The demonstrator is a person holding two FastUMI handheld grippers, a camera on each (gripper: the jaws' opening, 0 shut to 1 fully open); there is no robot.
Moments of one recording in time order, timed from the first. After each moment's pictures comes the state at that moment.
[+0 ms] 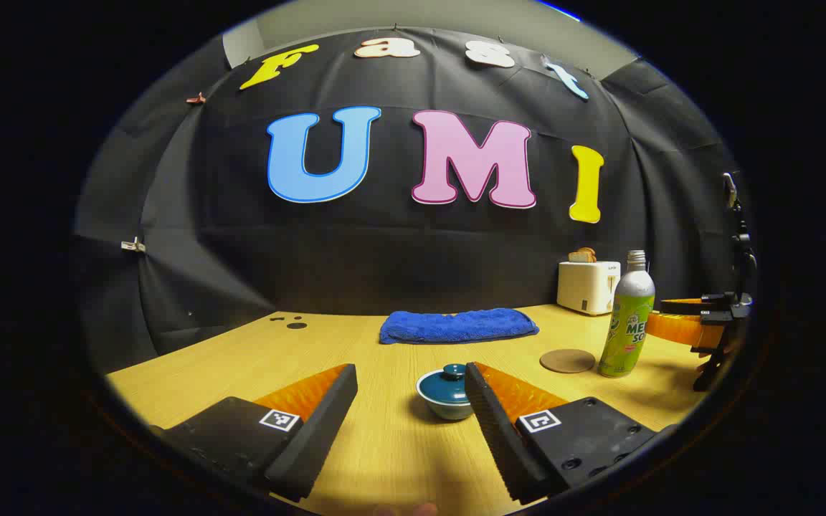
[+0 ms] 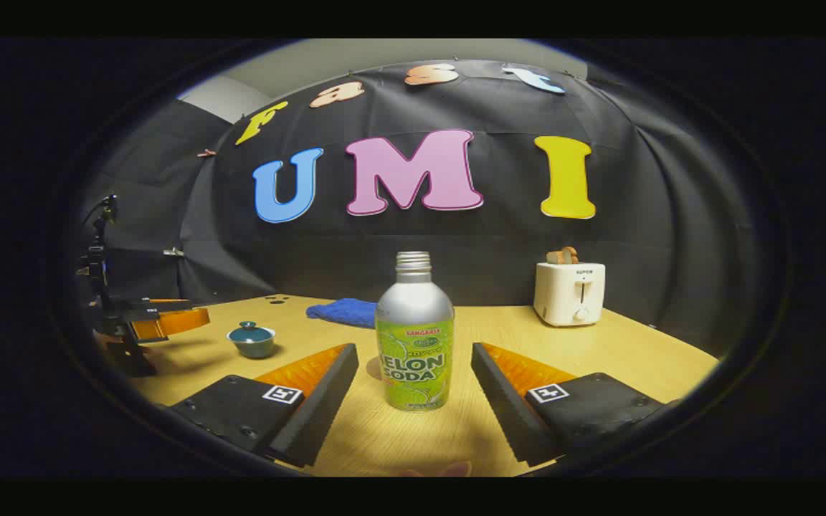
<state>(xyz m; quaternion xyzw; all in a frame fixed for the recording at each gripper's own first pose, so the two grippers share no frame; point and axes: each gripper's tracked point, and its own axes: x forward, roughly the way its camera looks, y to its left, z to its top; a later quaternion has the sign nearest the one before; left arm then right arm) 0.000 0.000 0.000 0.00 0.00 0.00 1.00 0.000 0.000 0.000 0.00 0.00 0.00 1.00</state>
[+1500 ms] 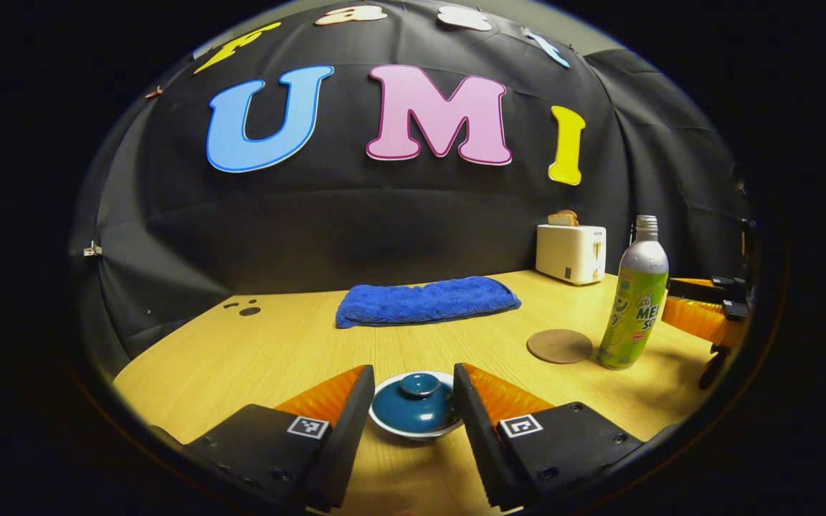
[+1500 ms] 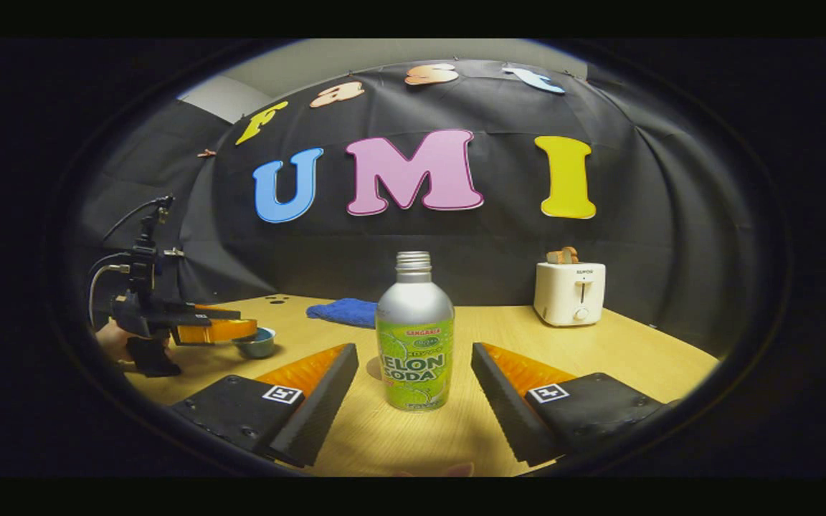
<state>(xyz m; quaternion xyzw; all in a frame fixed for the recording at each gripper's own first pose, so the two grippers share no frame) 0.071 -0.041 -0.026 0.03 0.08 -0.06 0.99 0.000 -0.001 -0.002 0.00 0.00 0.00 1.00</state>
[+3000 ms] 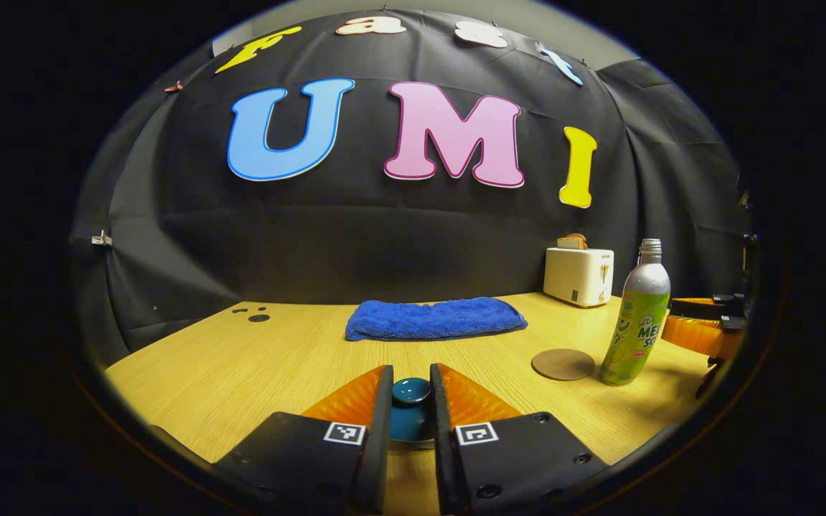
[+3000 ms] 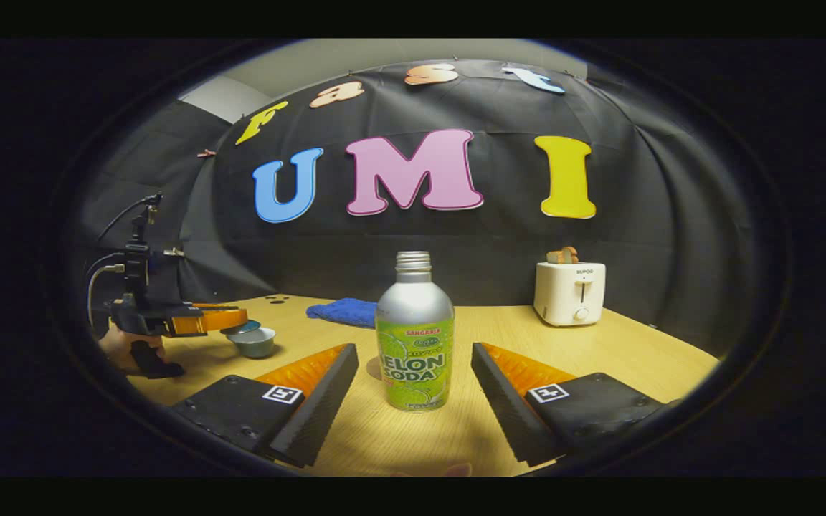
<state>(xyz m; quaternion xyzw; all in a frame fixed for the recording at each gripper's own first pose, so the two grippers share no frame) 0.059 -0.030 -0.012 0.00 0.03 -0.03 1.00 0.002 -0.002 -0.003 0.00 0.00 0.00 1.00</state>
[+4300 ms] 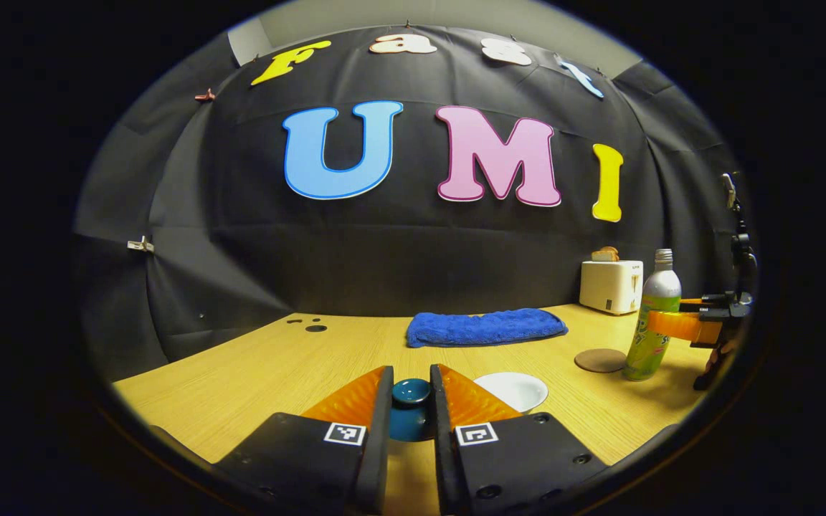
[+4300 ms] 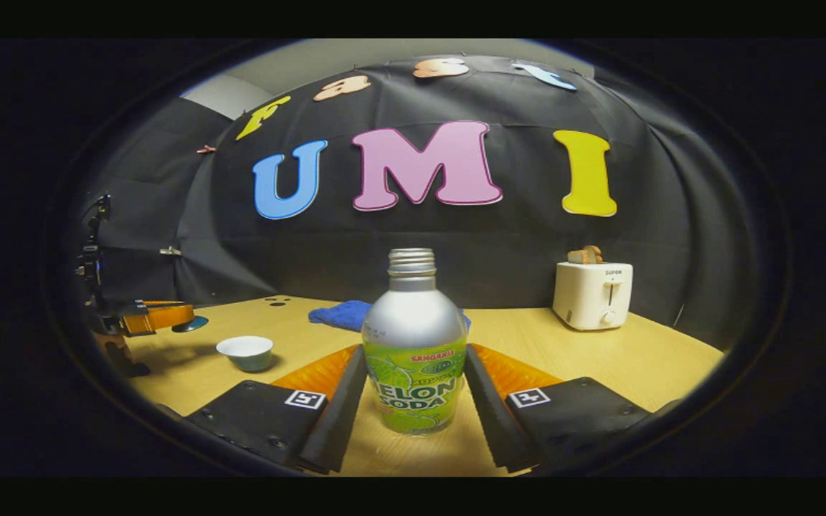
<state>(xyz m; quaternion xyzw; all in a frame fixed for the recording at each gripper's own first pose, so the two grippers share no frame) 0.020 0.049 -0.005 0.00 0.00 0.03 1.00 0.056 0.032 -0.006 -0.02 0.00 0.01 1.00</state>
